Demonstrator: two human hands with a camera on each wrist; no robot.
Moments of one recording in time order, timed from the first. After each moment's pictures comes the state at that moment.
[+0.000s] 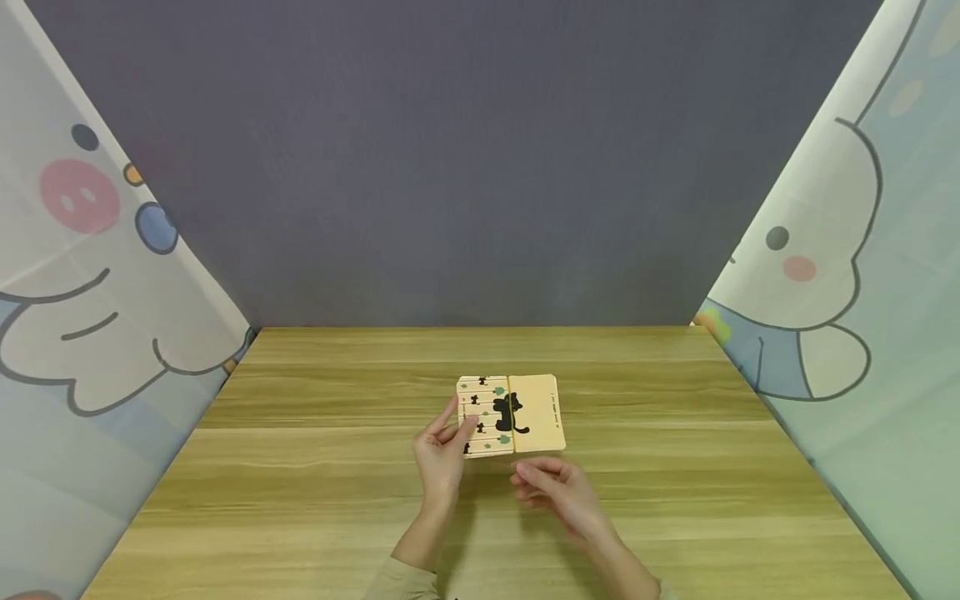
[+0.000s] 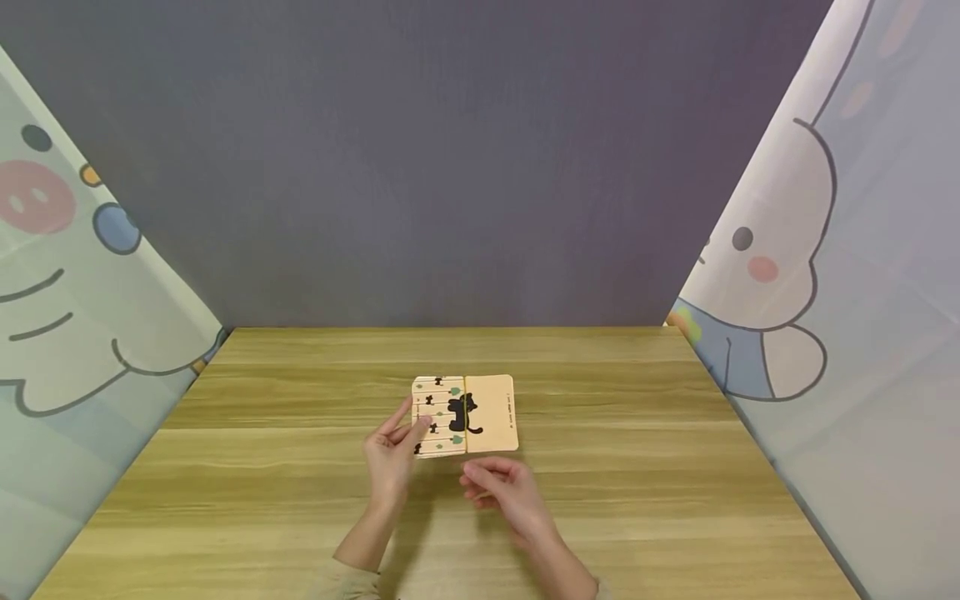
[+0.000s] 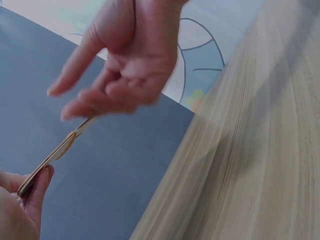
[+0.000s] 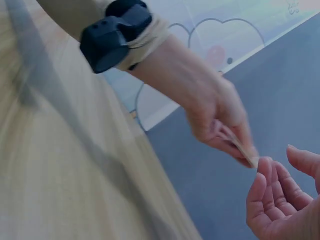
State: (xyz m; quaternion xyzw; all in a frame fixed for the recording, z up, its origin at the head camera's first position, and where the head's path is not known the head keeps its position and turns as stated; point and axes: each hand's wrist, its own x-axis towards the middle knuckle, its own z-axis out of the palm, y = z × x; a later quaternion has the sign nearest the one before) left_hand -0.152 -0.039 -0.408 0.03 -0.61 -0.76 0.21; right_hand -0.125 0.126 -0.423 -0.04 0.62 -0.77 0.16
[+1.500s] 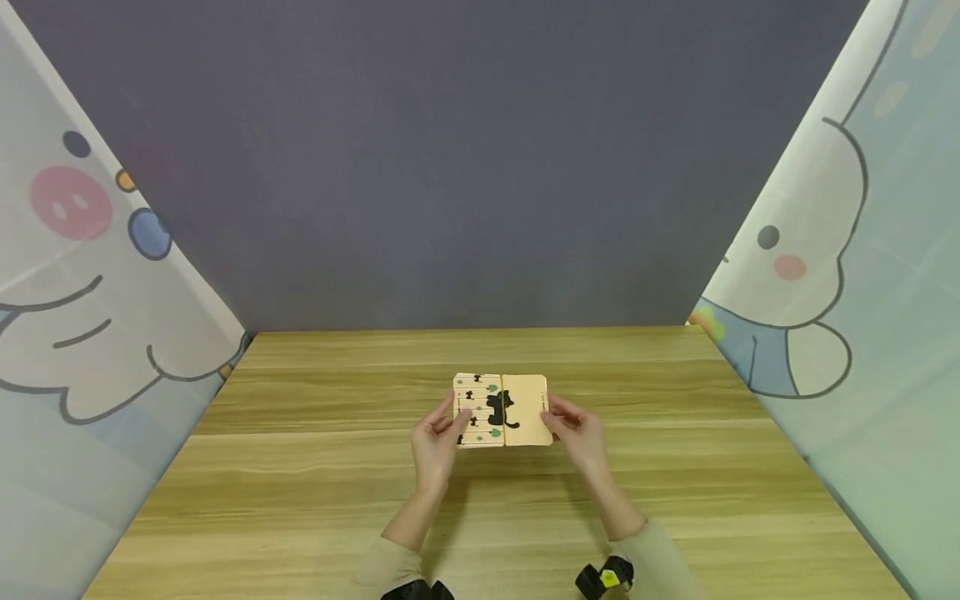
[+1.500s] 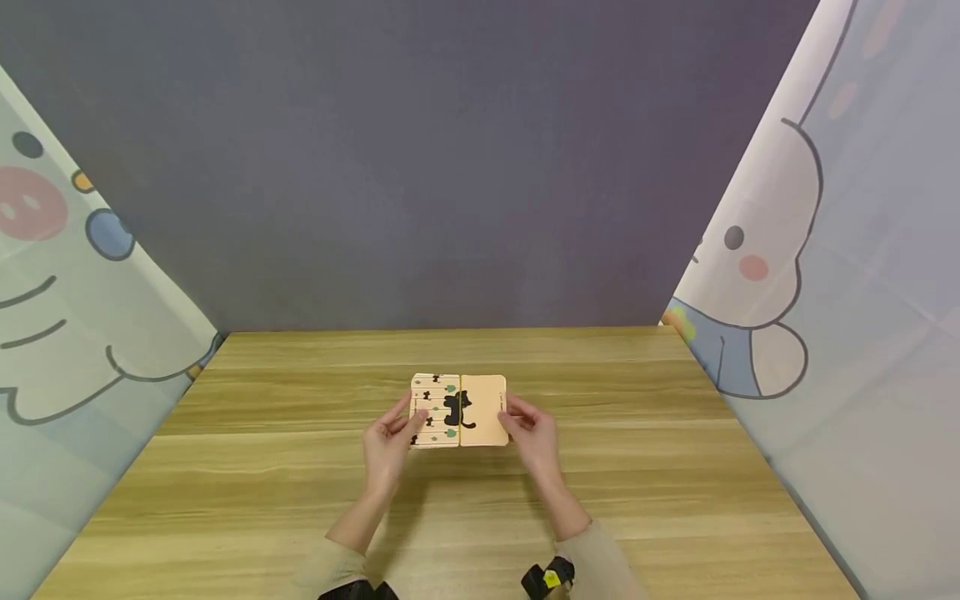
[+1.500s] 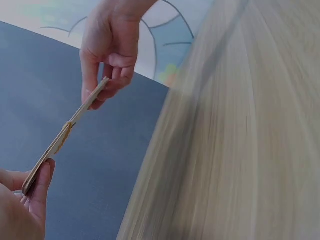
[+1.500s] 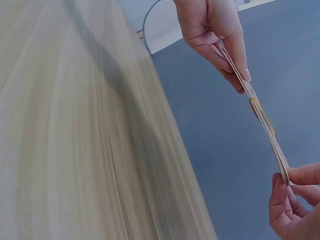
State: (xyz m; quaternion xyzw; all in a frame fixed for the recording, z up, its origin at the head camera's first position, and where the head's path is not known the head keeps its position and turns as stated) left_hand -0.172 -0.048 -0.418 0.00 -0.64 -0.74 0.18; right_hand -0.219 0.164 -0.493 -0.07 0.72 -0.68 -0.13
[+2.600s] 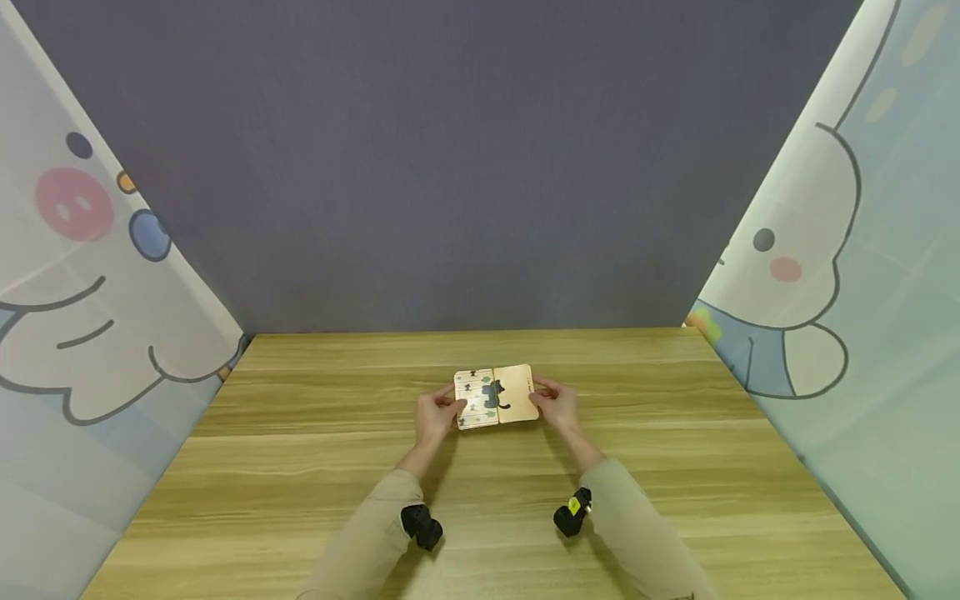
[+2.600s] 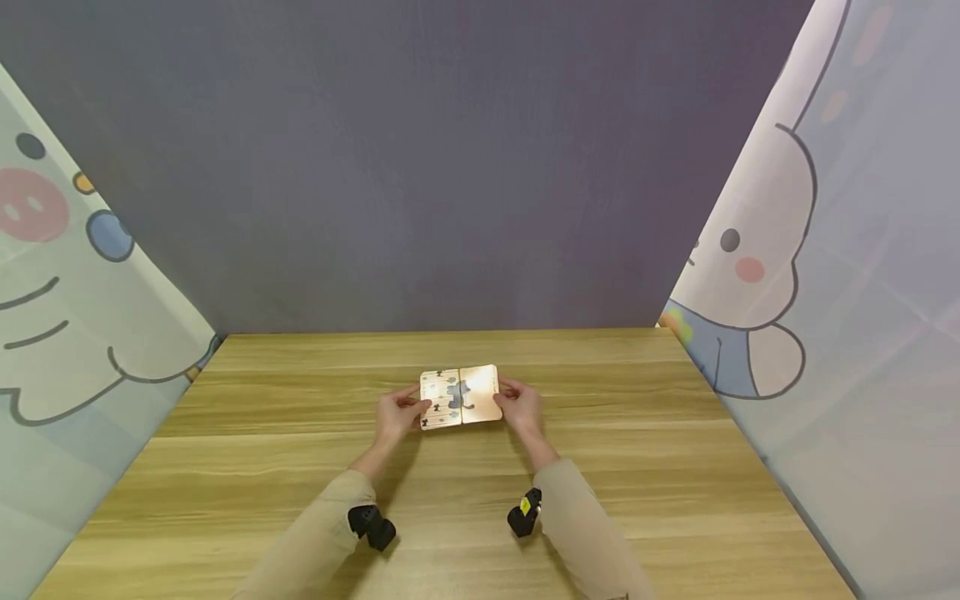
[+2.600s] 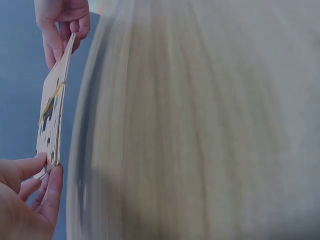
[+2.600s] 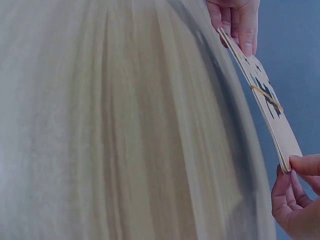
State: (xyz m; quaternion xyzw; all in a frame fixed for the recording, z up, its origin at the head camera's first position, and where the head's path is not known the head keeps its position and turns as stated) left_hand -0.257 -0.069 -0.481 0.05 -0.78 -0.62 0.09; right_hand -0.265 0.136 -0.471 0.06 0.79 -0.61 -0.07
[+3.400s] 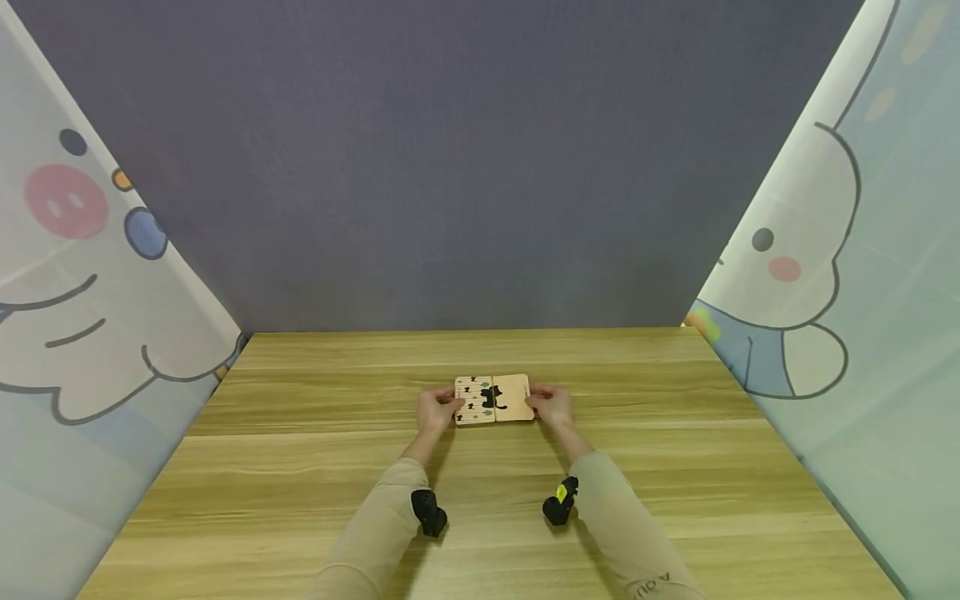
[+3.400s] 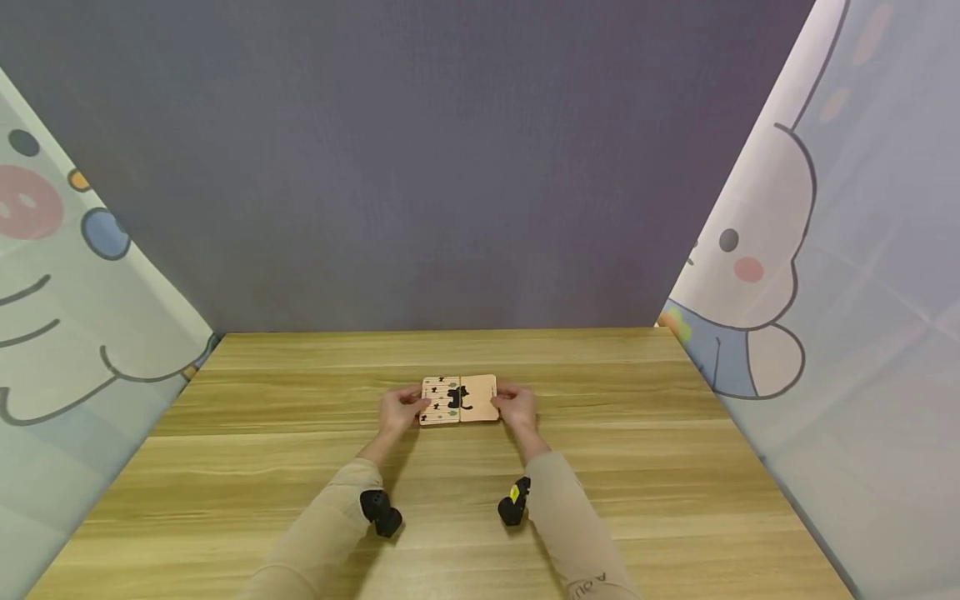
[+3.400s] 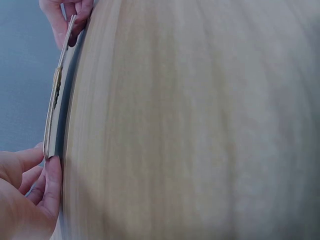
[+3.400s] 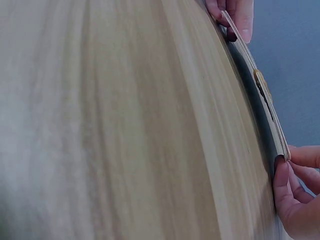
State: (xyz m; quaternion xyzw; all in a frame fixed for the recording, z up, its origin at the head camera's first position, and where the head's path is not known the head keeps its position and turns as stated) left_hand -0.276 -0.069 -0.498 0.08 -0.79 -0.60 0.07; right_hand -0.278 0.135 -0.489 0.10 0.79 -0.61 -0.03
